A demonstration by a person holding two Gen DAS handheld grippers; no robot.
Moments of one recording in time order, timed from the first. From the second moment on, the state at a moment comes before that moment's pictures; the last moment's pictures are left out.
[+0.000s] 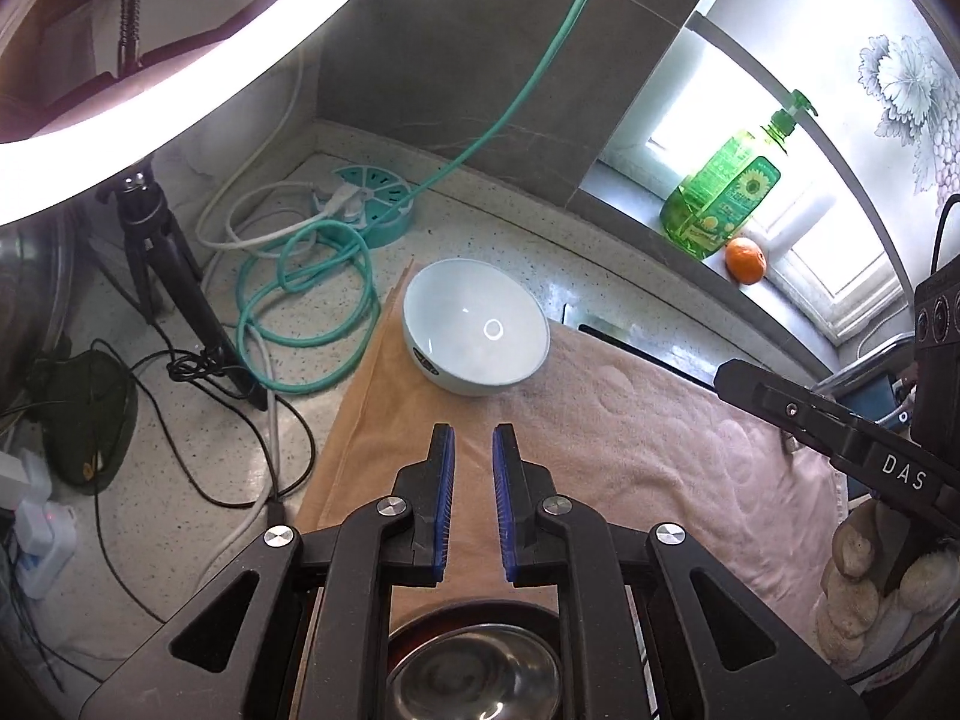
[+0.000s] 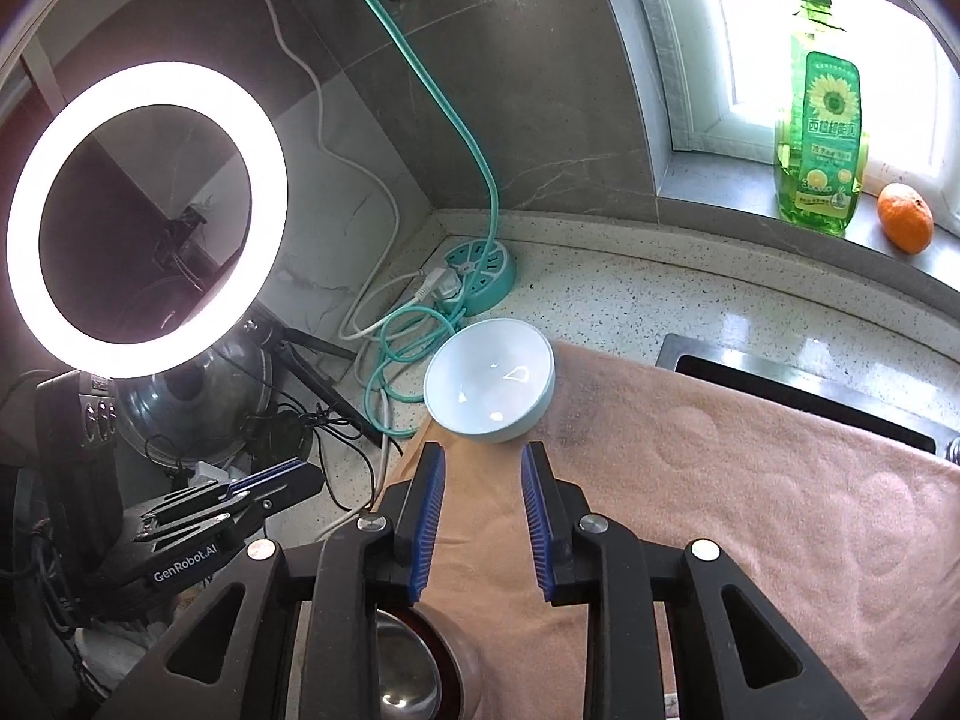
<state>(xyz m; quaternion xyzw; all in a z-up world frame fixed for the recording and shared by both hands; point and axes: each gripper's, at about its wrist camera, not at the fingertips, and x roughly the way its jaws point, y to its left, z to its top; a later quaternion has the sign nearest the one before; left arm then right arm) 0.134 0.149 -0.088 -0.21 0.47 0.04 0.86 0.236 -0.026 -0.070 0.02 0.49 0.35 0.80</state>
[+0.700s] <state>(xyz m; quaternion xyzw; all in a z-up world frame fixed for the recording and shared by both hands) 0.204 0.177 -0.141 -0.24 0.50 0.10 0.83 0.329 0.009 -0.151 0.04 0.57 0.35 0.74</state>
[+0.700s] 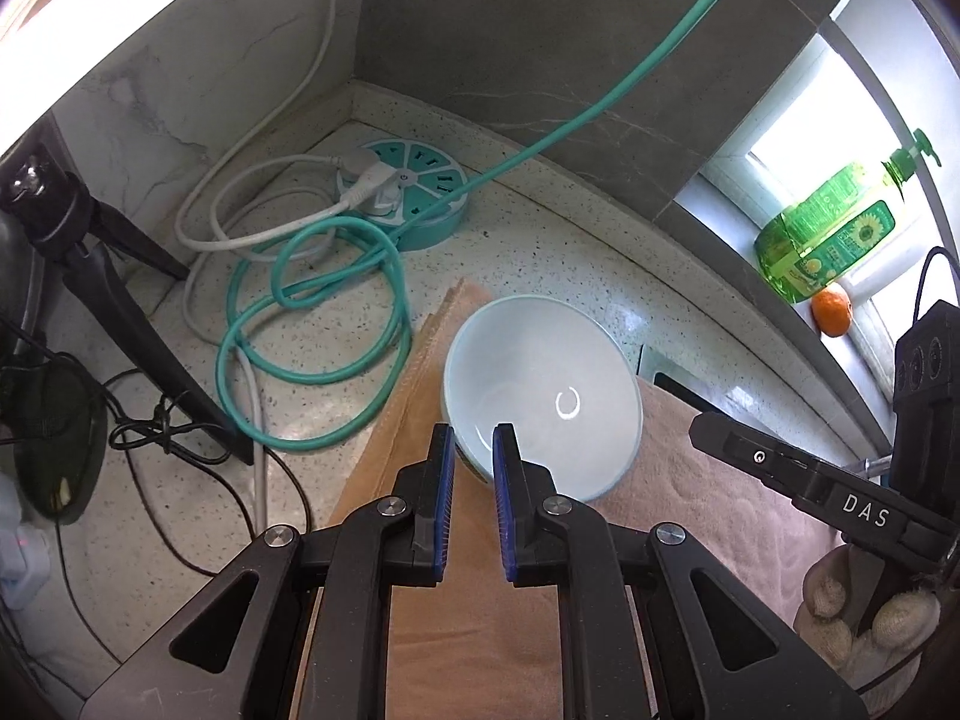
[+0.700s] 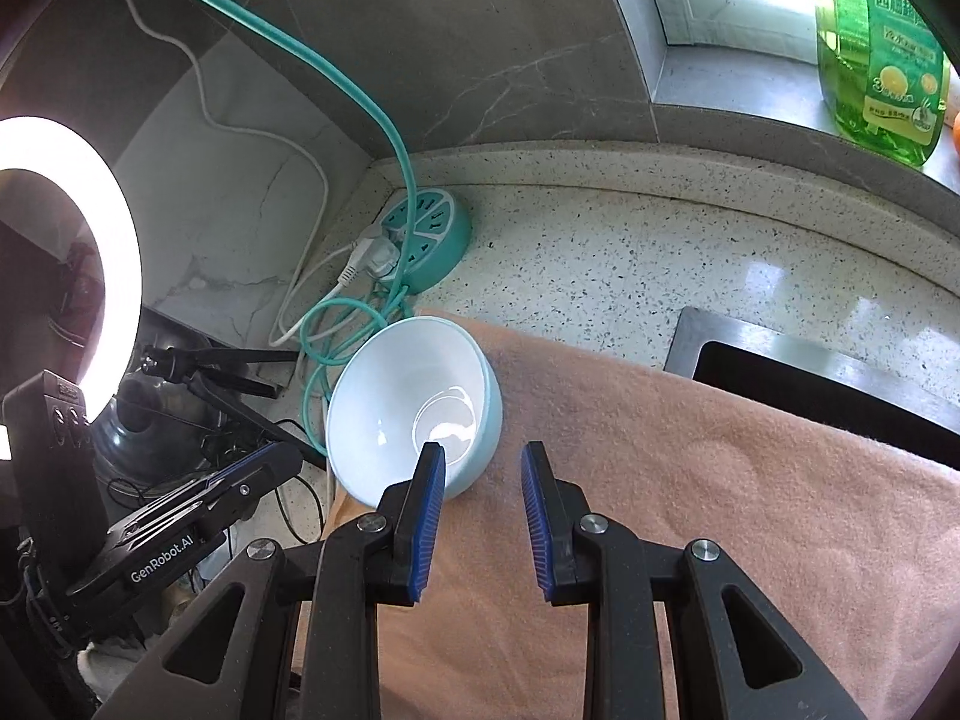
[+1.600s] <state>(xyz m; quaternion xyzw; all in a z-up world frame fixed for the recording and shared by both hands) 0.222 0.186 -0.164 -0.25 0.51 0.10 0.82 0.352 0.035 -0.185 0.03 0.59 0.35 0.73</state>
